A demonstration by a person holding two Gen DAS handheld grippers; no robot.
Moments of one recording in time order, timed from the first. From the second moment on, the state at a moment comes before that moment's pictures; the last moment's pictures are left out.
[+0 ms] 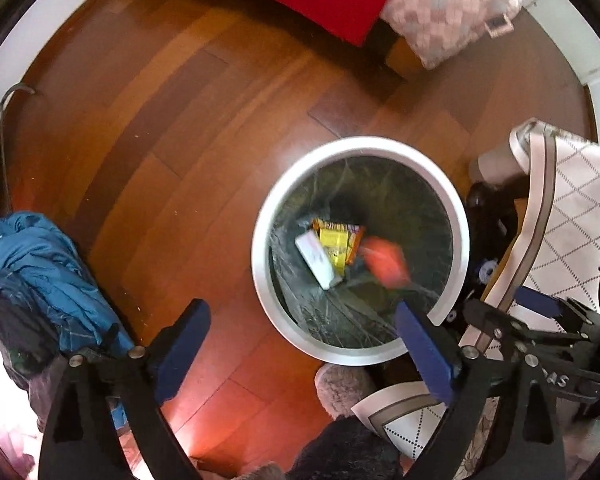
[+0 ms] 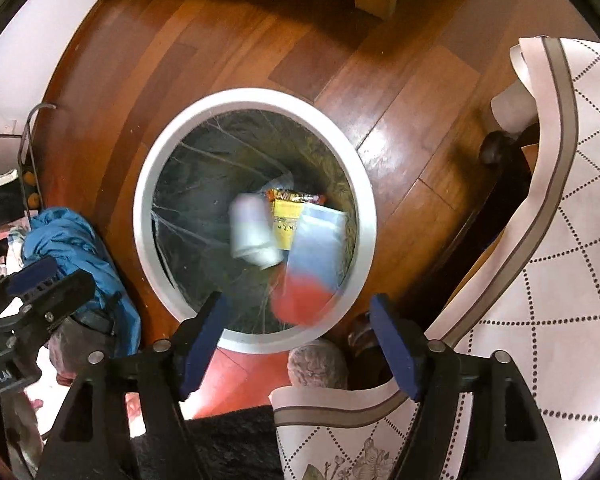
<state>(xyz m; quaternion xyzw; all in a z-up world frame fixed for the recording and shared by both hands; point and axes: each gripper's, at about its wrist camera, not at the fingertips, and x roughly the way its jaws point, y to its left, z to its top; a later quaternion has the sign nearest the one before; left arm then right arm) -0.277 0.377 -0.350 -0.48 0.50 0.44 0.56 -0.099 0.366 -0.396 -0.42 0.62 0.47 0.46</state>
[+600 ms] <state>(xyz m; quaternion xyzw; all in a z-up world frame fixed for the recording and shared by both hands) -0.290 0.312 -0.283 -0.41 0.46 0.51 0.60 -0.105 0.312 -0.313 -0.40 0.54 0.52 0.54</state>
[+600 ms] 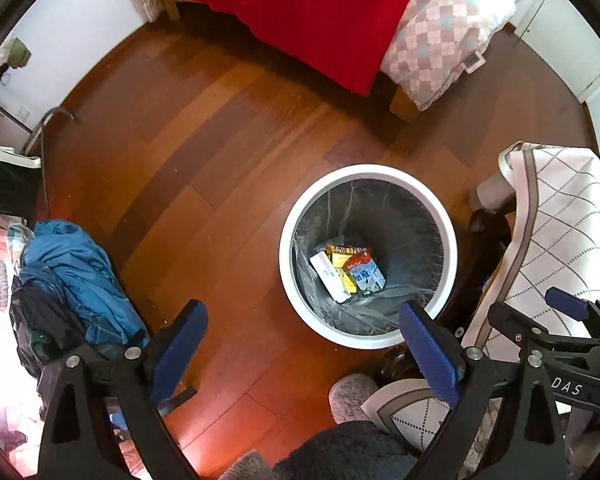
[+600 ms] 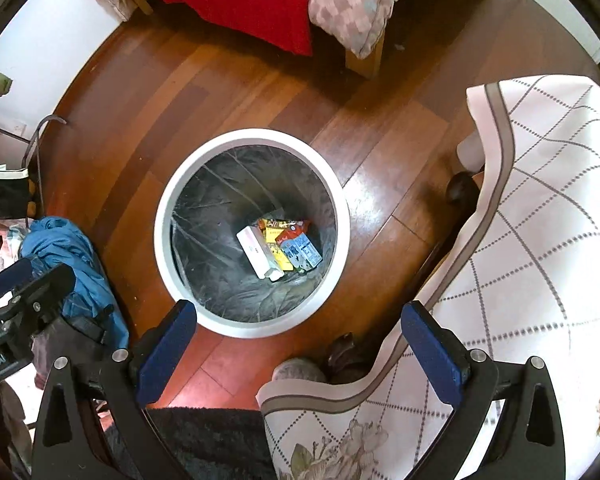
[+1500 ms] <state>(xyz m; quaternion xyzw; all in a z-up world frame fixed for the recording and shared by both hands) -0.215 0.192 -0.146 -0.27 0.39 0.57 0.67 -0.051 0.159 -0.138 -0.22 0.49 0.60 0.59</state>
